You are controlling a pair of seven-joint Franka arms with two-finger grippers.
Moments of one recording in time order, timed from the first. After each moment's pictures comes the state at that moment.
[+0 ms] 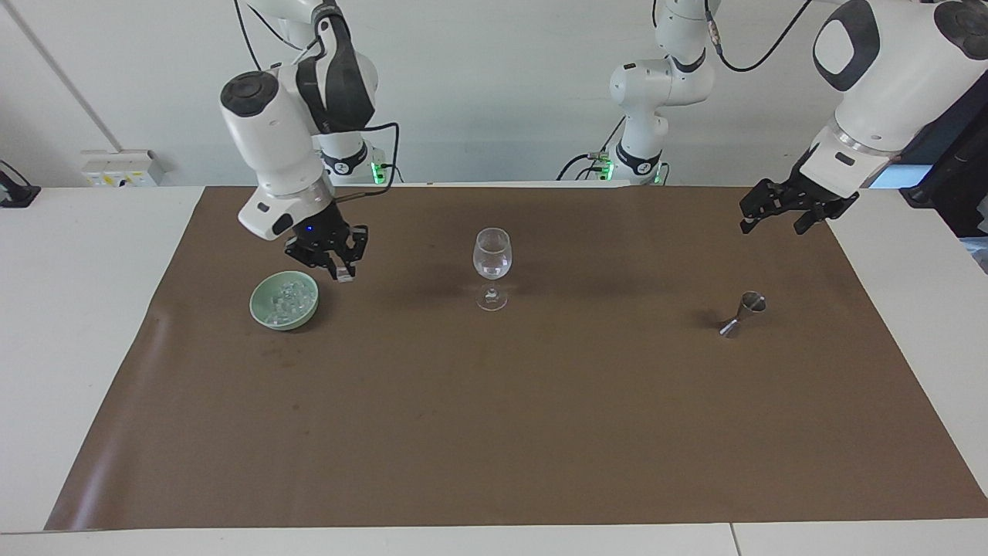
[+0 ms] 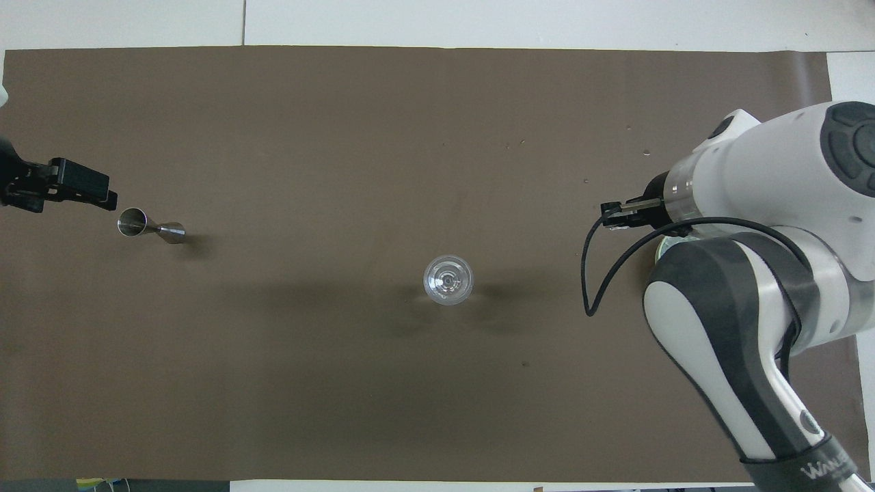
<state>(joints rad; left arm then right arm) -0.01 0.06 -0.03 -1.56 -0.05 1.54 0.03 0.26 0.00 0.02 -1.87 0.08 1.95 0.18</state>
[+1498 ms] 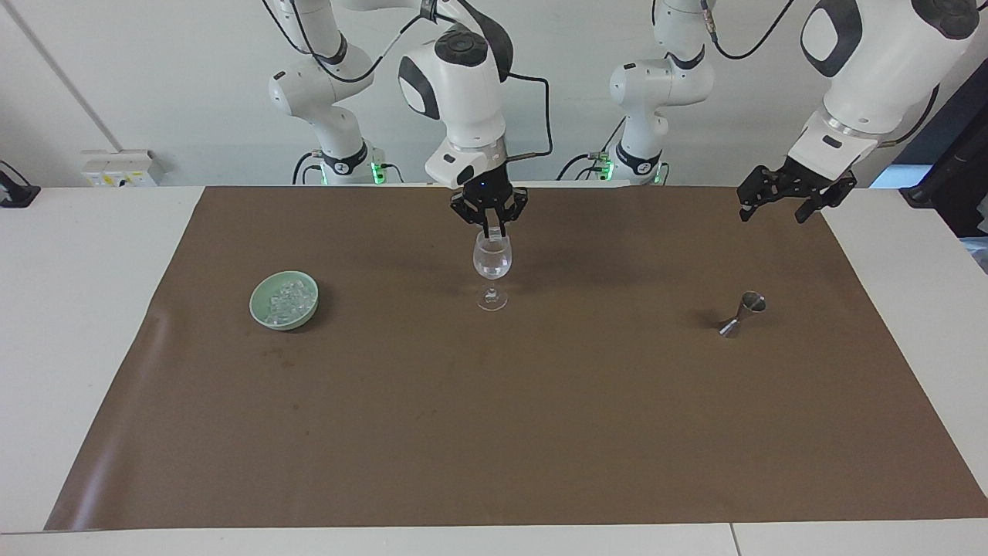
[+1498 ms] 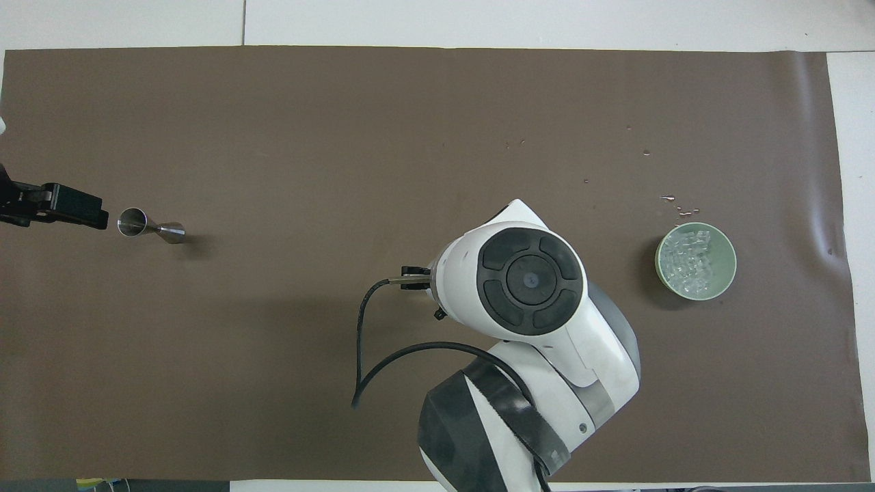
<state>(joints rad) -0.01 -0.02 -0.04 -1.64 -0.01 1.56 0.08 0.63 0.07 0.02 -1.85 0.08 2.04 0.68</state>
